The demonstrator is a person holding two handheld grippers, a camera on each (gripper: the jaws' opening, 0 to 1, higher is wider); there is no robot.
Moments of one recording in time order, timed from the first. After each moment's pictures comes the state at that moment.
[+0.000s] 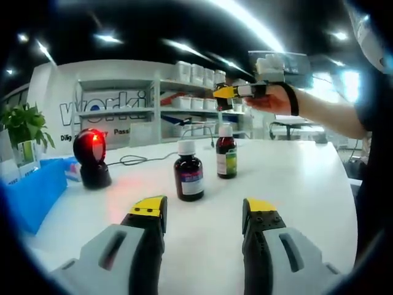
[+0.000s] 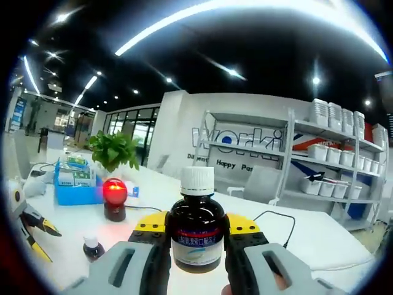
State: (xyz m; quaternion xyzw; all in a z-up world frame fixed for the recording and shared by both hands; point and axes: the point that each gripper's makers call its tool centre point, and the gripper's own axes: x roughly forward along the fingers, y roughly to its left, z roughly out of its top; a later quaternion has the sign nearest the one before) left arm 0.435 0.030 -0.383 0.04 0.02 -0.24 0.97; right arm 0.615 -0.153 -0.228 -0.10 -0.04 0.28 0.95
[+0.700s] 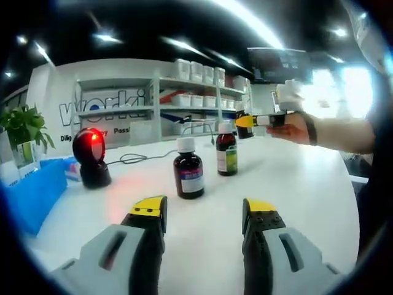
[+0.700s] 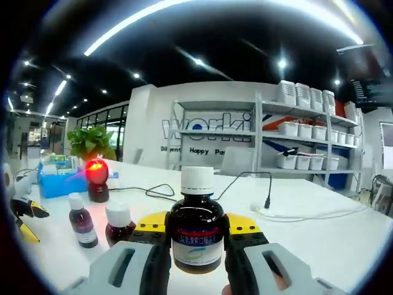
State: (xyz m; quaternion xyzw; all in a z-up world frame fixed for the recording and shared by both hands) left arm 0.434 0.028 -0.385 0.05 0.02 -0.24 0.97; right arm 0.596 -0.200 -0.321 -0.03 0.01 0.19 0.98
